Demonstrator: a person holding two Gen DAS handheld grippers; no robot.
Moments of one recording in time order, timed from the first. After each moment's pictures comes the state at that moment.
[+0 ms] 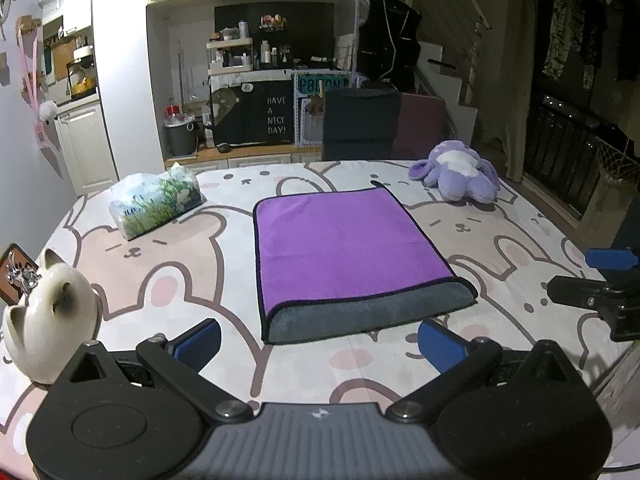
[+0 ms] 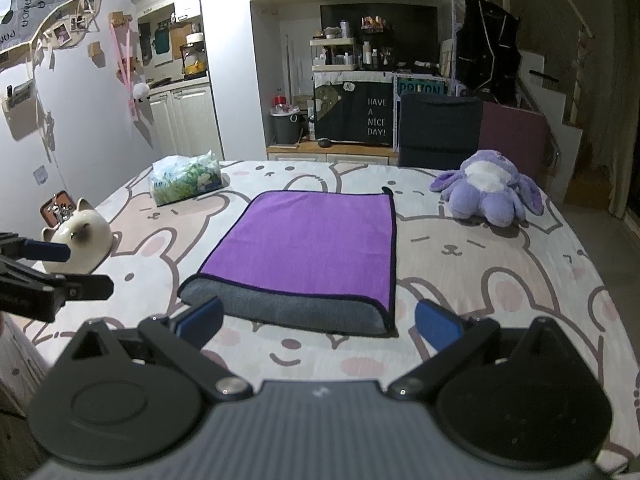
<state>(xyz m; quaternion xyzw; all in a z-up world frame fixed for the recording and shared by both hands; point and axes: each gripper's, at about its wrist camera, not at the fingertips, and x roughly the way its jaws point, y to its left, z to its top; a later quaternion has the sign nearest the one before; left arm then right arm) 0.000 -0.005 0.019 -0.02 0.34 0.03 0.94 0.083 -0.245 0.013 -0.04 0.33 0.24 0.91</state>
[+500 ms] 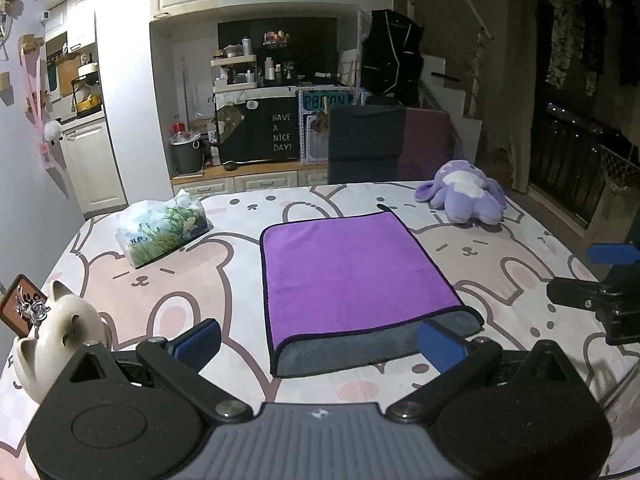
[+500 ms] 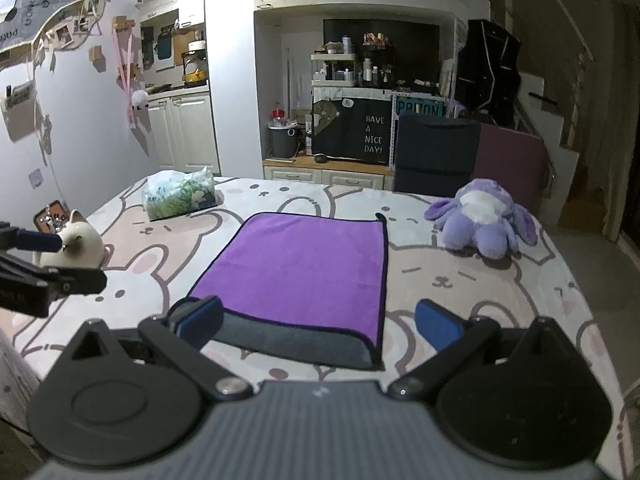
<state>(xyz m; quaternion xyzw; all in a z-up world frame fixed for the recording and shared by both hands) 0.018 -0.004 0.035 -0.01 0.32 0.04 0.95 0.094 -0.238 0.023 -0.06 0.31 0.24 0.92</state>
